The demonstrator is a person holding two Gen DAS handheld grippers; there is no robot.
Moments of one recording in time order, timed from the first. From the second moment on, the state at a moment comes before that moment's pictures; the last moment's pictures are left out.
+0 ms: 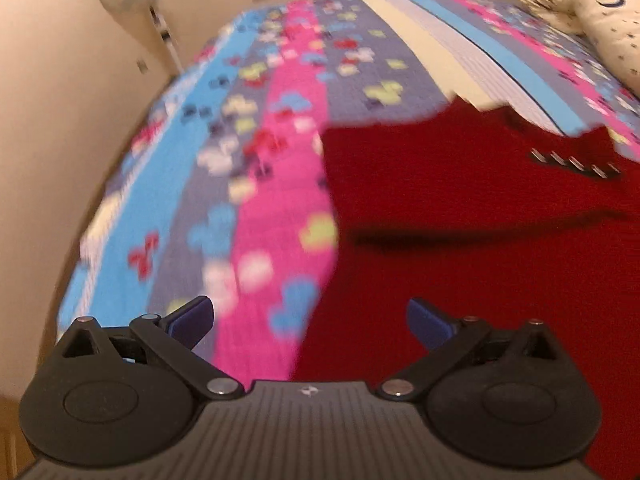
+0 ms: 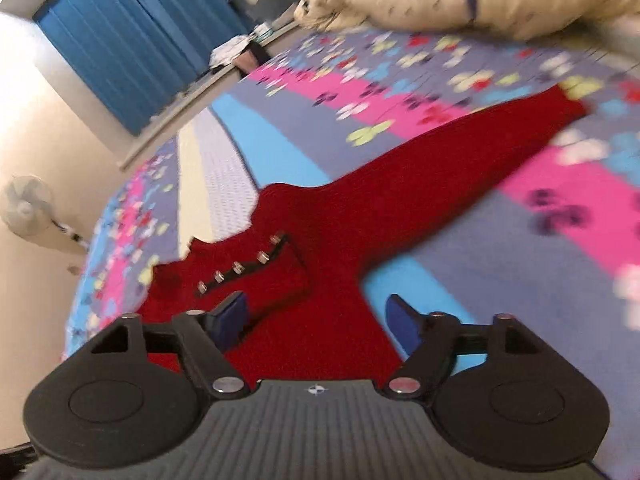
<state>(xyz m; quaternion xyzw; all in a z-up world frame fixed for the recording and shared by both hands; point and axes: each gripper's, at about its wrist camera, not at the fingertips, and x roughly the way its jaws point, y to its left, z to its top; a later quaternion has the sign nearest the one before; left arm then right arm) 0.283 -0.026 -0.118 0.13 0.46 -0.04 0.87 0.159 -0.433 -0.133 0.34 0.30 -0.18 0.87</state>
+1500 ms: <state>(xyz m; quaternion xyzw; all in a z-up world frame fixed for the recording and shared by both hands) 0.084 -0.038 -0.051 0.11 0.51 -0.09 0.85 -0.012 -0.297 -0.045 0.23 0.33 -0.12 0.91</state>
